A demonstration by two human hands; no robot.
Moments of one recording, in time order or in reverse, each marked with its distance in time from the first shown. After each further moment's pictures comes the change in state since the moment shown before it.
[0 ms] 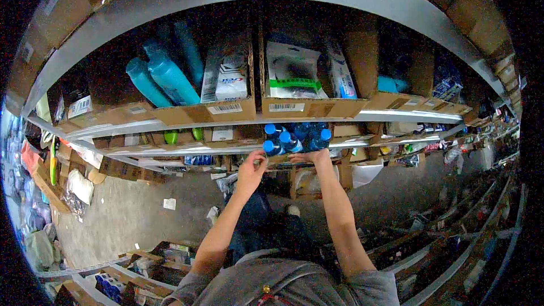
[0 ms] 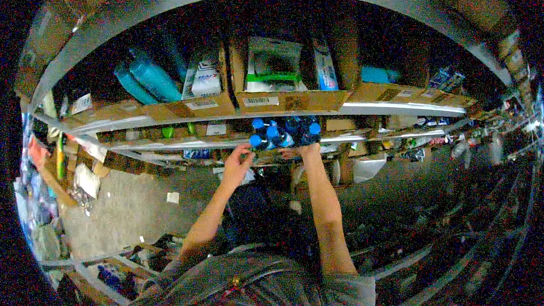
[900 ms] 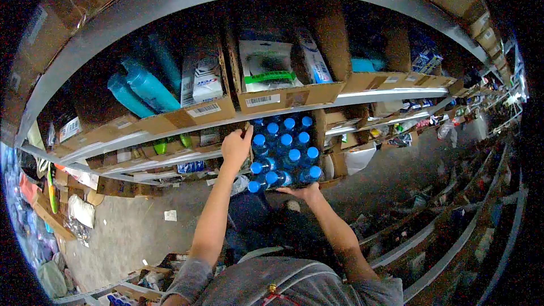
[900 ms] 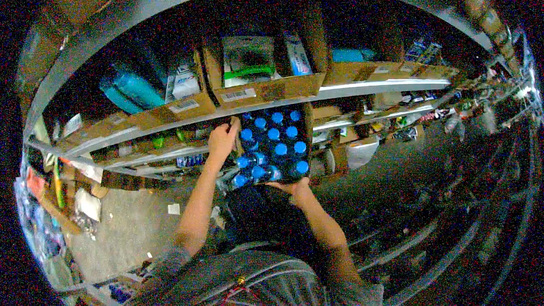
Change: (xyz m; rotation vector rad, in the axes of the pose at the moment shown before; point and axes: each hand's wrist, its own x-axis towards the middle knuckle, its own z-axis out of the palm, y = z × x) left_hand 0.056 0.057 -0.008 0.689 0.078 -0.143; right_hand -0.128 0.078 0.032 0.262 0.161 0.095
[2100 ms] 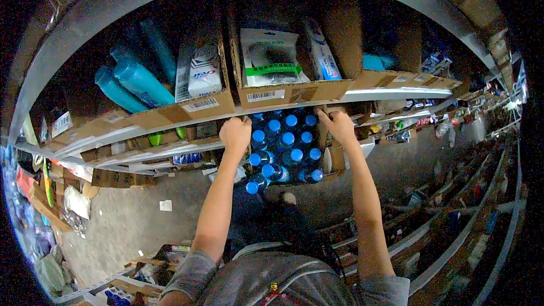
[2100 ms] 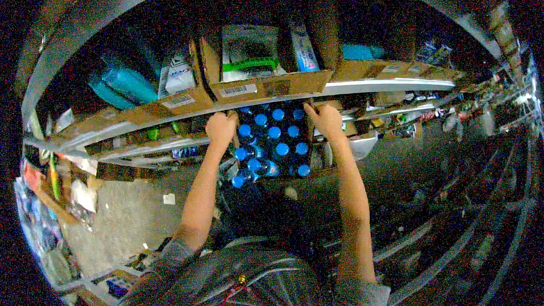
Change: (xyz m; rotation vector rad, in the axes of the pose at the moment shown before) left_hand 0.017 0.006 0.011 0.156 0.161 -0.011; right_hand 0.014 -0.122 0.111 -2.526 0.686 -0.790
